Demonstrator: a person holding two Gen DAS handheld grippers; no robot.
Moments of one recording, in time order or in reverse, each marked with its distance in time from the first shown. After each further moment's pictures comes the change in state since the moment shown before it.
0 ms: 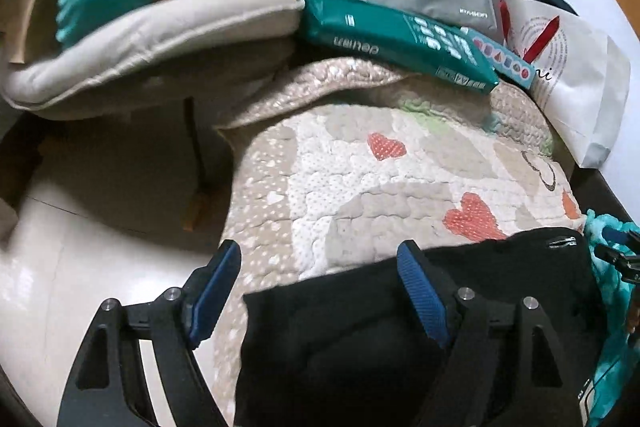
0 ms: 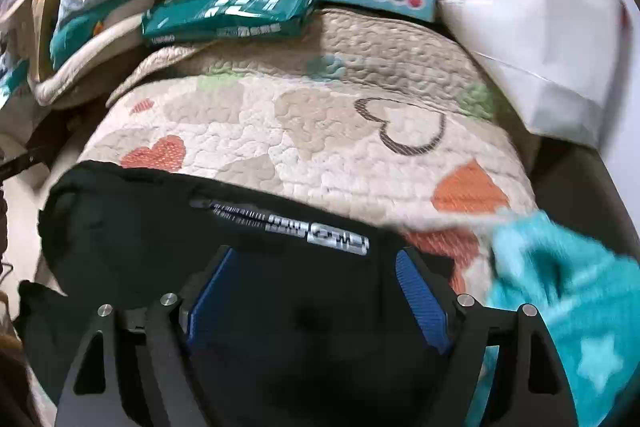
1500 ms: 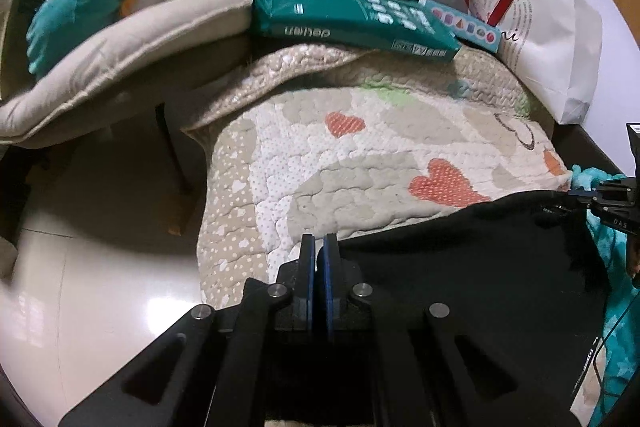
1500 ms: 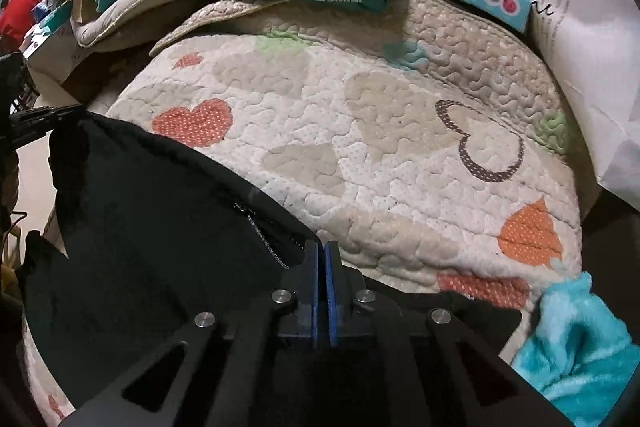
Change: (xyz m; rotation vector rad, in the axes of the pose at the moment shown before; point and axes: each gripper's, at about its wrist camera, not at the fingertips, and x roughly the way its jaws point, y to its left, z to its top) left arm -0.021 -0.029 -0.014 0.141 0.023 -0.031; right arm 0.027 0.026 0.015 -0.175 0.093 0.137
